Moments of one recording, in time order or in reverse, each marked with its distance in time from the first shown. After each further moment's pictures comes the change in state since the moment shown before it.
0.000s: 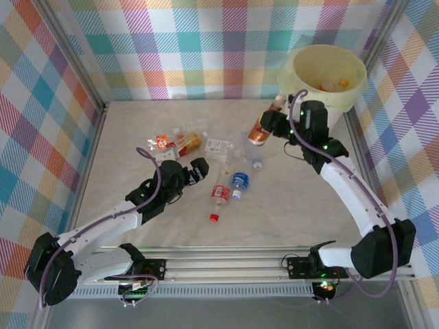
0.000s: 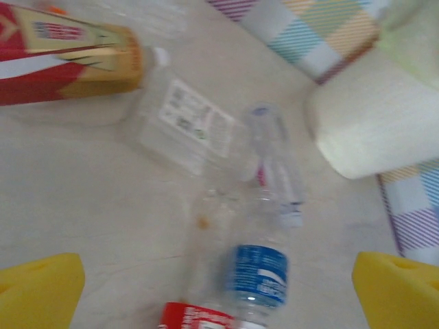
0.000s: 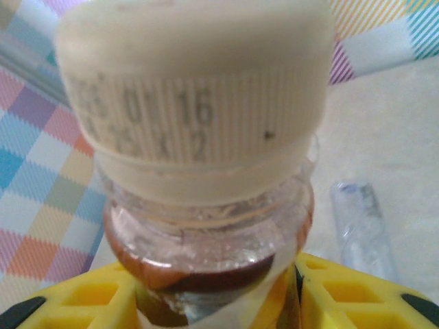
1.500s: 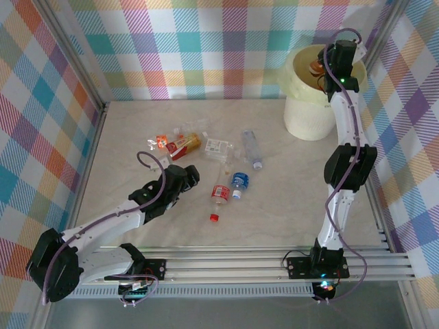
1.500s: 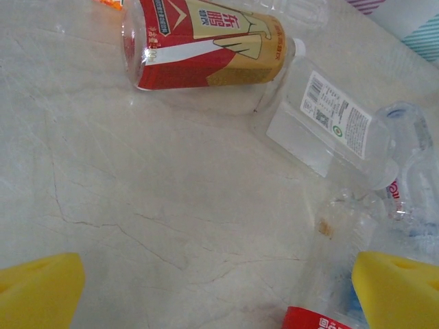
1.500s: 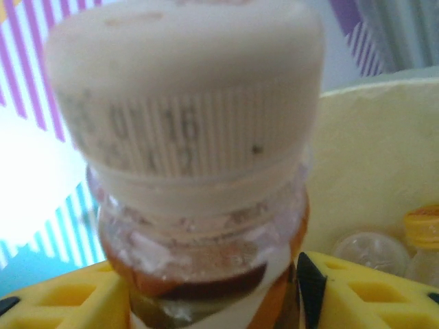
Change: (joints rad) left arm 0.000 0.039 -0.018 -0.174 -0.174 -0.042; right arm -0.359 0.914 1.112 -0.093 0.497 0.159
